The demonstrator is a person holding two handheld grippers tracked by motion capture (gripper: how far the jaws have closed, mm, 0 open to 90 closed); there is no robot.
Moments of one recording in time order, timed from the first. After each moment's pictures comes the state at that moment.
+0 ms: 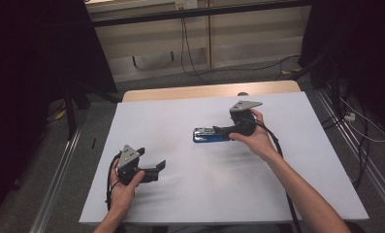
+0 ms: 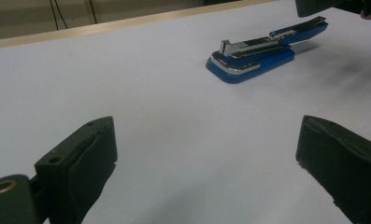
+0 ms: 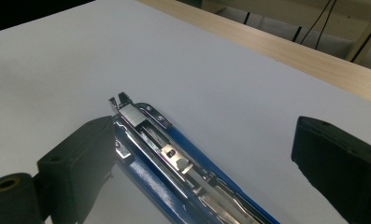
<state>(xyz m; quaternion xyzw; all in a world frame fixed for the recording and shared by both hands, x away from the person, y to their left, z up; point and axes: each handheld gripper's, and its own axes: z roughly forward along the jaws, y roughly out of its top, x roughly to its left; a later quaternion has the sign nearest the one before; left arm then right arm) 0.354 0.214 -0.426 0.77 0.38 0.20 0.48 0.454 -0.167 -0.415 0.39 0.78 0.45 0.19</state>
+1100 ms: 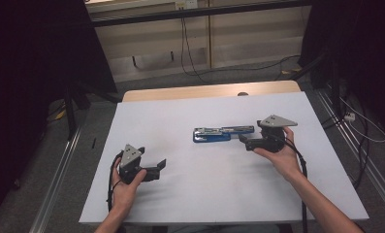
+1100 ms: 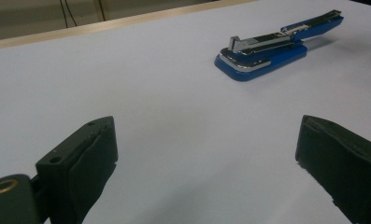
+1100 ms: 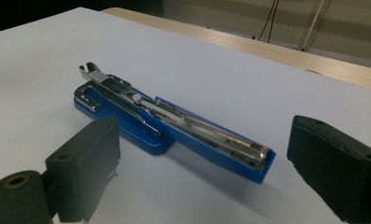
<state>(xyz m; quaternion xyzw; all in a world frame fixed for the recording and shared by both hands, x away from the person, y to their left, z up) 0.358 0.211 -0.427 0.77 0.39 0.21 0.47 0.390 -0.230 -0.427 0.44 0.73 0.47 0.25</state>
